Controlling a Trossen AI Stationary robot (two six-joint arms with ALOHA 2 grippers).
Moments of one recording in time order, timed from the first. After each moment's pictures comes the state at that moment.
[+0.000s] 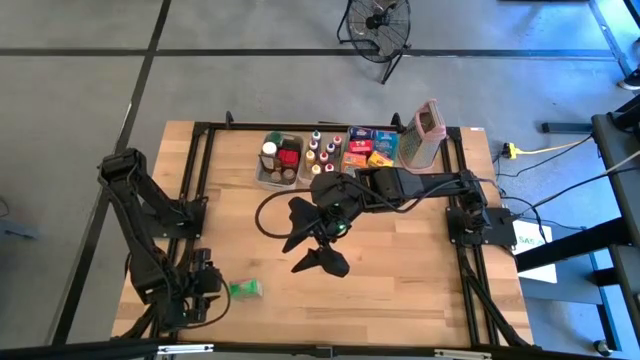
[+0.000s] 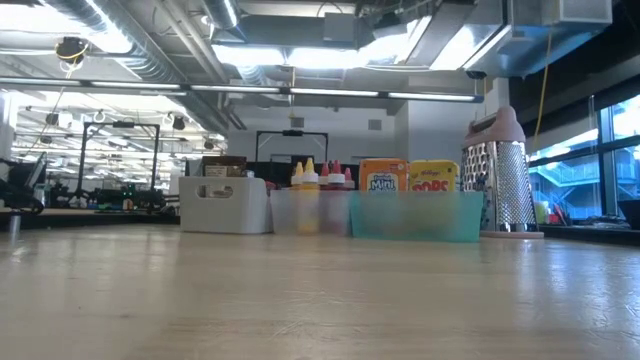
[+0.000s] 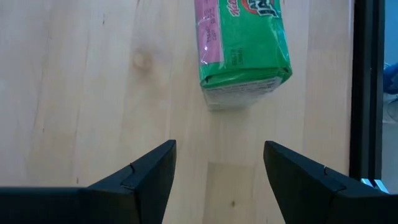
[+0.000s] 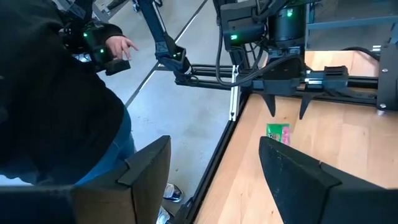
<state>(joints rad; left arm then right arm) -1.16 1.41 0.97 -0.97 -0.43 -1.24 0.23 2.05 2.35 -0.80 -0.44 0.20</state>
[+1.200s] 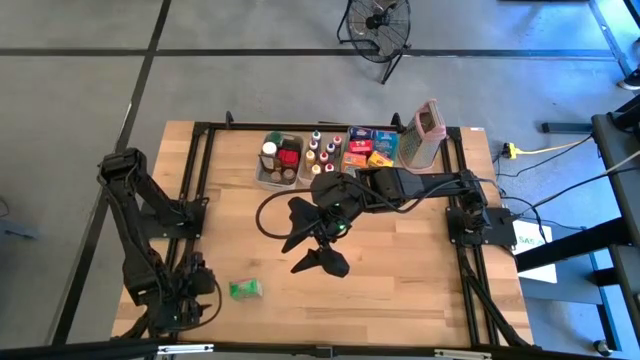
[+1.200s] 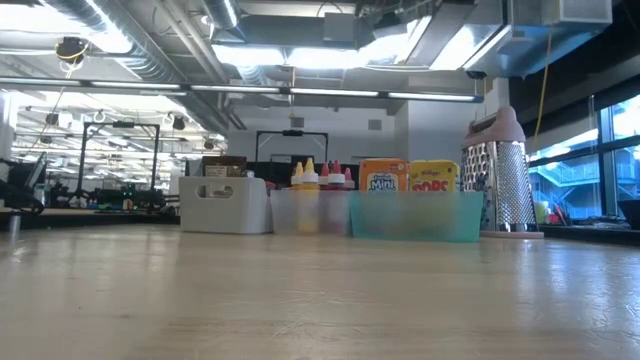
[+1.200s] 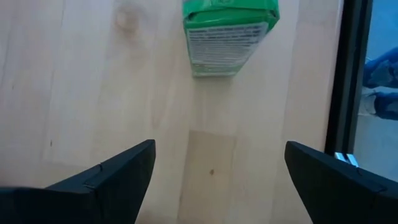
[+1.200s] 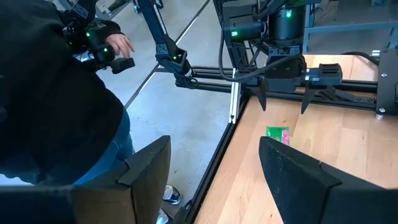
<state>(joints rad) -1.22 1.40 0.97 -0.97 -0.37 -1.38 0.23 2.05 2.35 -0.79 -0.44 0.19</state>
